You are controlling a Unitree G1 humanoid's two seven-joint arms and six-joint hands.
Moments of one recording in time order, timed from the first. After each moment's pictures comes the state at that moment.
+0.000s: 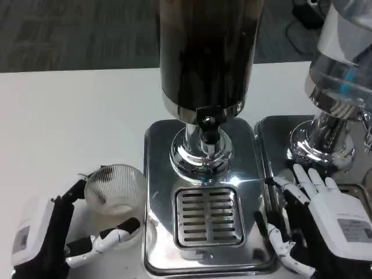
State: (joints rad) left arm 0.07 0.41 -0.07 0.73 0.60 -0.90 0.58; right arm 0.42 -0.33 0.25 -0.31 -0.95 0.02 -0.16
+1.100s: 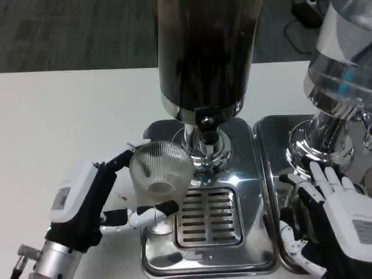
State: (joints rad) left arm -0.15 0.42 -0.18 0.84 0.62 -1.02 0.54; right arm 0.47 -0.31 0.22 -0.36 -0.97 0.05 -0.17
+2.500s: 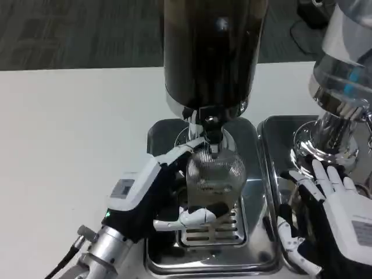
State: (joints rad) left arm -0.38 0.32 -0.44 1.09 0.76 -0.97 0.72; right arm 0.48 -0.24 0.24 -0.38 -0.99 0.09 -0.20
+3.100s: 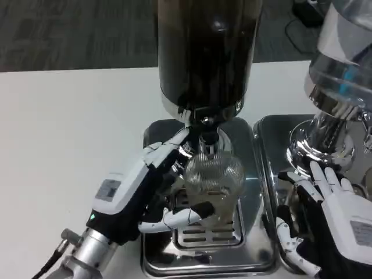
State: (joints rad) left arm -0.31 0.40 -0.44 0.95 0.77 -0.93 0.75; right arm 0.47 -0.25 0.24 -0.36 -0.97 0.08 -0.20
